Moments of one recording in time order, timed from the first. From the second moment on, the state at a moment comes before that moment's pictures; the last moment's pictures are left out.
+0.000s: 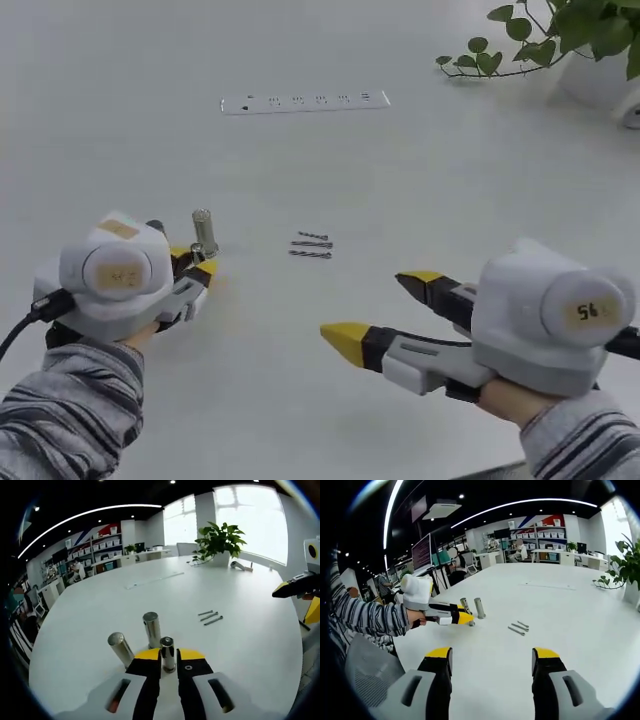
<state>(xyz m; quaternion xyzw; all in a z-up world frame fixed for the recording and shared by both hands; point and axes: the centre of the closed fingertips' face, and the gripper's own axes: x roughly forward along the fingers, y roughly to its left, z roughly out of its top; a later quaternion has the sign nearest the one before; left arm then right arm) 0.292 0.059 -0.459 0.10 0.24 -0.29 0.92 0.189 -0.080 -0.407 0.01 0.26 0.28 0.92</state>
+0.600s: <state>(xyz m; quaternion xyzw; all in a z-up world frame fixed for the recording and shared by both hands) 0.283 0.050 -0.455 0.07 0.24 -0.29 0.92 0.194 -0.087 -0.403 -0.02 0.26 0.27 0.93</state>
